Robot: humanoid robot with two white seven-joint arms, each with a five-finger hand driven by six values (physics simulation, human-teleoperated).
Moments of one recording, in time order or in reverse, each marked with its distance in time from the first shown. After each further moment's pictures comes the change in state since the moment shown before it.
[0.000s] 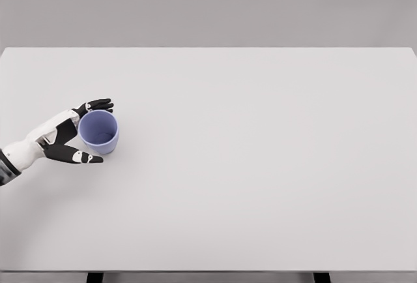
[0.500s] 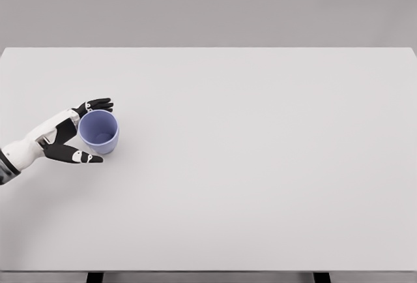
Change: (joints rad) left arm 0.000 0.000 0.005 0.000 -0.006 0.000 -0.001; right arm 0.000 0.000 0.000 0.000 0.000 -0.001 0.000
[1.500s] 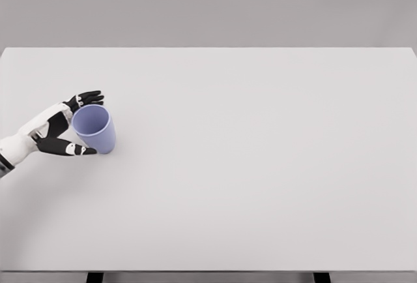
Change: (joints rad) left arm -0.014 -0.019 0.043 0.052 -0.010 0.004 0.000; right arm 0.000 0.000 0.000 0.000 0.000 0.000 0.000
